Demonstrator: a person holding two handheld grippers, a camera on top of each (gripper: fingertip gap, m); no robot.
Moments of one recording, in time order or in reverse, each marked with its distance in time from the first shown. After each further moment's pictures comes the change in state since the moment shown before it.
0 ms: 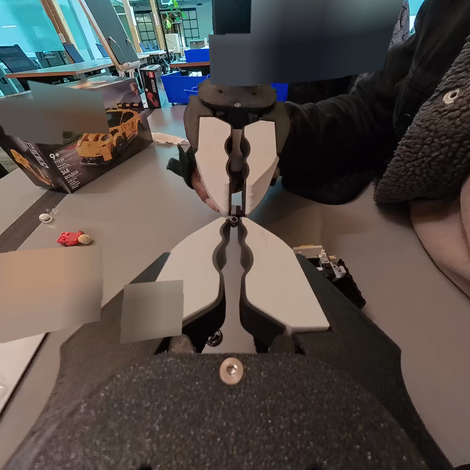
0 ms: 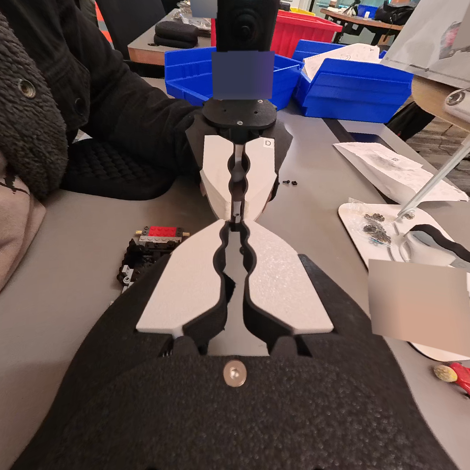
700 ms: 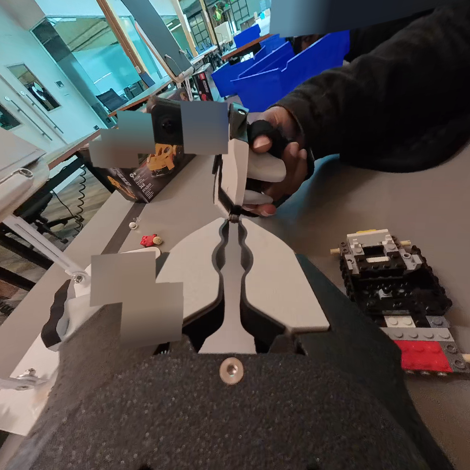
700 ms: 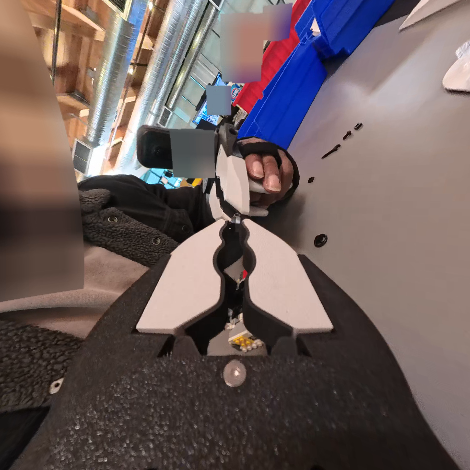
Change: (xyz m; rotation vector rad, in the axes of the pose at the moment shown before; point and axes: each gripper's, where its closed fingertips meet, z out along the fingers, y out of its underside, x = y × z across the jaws) left arm -0.021 0.001 -0.001 -0.066 -0.243 0.270; right arm 0.018 0.003 -0.004 0.222 -0.361 0.992
